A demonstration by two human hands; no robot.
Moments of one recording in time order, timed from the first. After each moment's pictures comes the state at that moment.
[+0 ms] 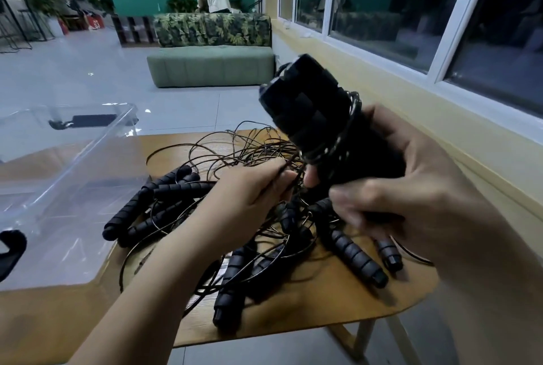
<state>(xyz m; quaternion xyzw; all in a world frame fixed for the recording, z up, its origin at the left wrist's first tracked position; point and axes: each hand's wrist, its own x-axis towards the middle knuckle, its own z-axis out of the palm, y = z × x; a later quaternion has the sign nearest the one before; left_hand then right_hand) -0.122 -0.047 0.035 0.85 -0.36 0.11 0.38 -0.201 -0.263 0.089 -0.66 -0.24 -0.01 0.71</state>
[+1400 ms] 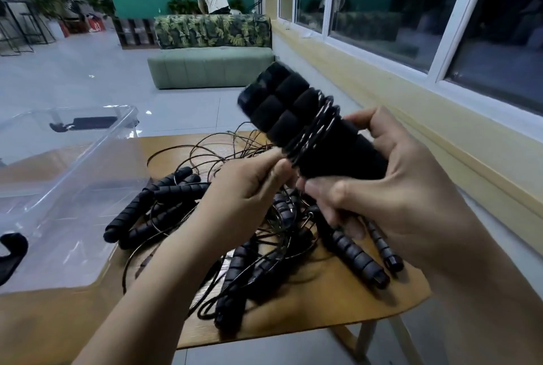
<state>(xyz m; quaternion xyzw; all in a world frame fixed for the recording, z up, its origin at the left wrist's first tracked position) -0.123 -0.054 0.037 0.82 -0.34 0.14 0.44 -0.207 -0.248 0.087 -0.73 -0.14 -0.10 0.66</state>
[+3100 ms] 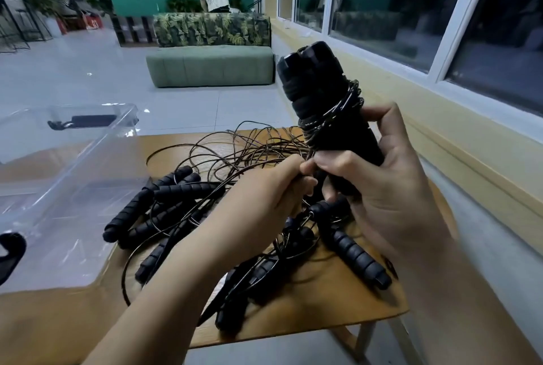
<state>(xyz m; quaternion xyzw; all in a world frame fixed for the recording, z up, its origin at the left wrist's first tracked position) -0.125 -0.067 0.033 0.85 -0.37 0.08 0.37 -0.177 -0.234 0.067 -0.60 -0.14 -0.17 0.77</state>
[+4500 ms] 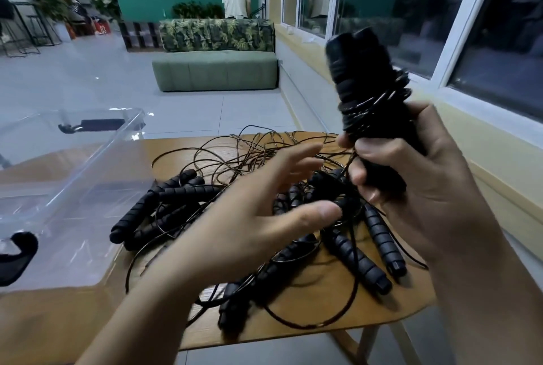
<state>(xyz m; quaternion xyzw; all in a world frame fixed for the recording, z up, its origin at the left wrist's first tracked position) -0.158 -0.043 0.059 0.79 -0.38 -0.03 0.48 -0.194 -0.257 0.085 -0.58 -0.13 -0.17 0.78</state>
